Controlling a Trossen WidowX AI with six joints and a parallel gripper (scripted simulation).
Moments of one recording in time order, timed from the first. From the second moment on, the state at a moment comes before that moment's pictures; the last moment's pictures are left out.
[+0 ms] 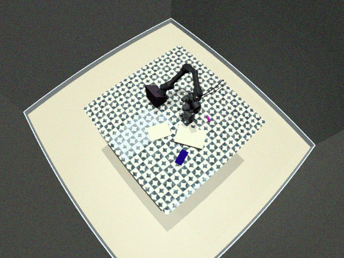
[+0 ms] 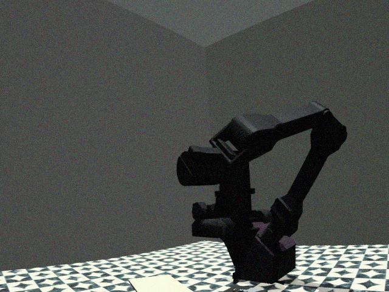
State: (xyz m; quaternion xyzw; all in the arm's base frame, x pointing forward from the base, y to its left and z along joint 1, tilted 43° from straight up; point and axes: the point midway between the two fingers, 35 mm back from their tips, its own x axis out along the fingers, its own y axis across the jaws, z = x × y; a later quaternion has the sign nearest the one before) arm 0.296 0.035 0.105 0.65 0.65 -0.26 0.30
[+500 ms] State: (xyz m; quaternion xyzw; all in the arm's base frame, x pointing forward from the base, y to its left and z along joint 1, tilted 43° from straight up) arm 0.296 0.036 0.104 0.65 0.65 -0.26 0.30
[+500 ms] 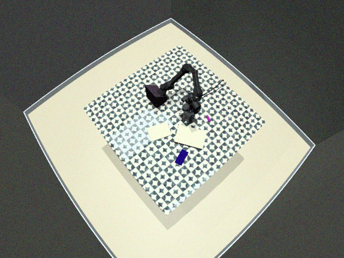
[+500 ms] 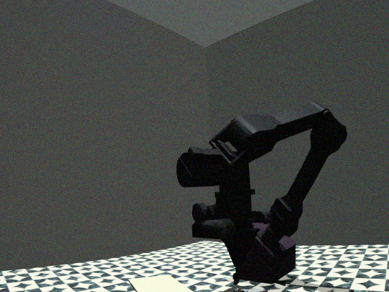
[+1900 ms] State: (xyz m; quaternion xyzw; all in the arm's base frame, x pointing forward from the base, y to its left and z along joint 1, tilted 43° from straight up) arm 0.296 0.041 0.102 0.65 0.65 -0.26 0.29
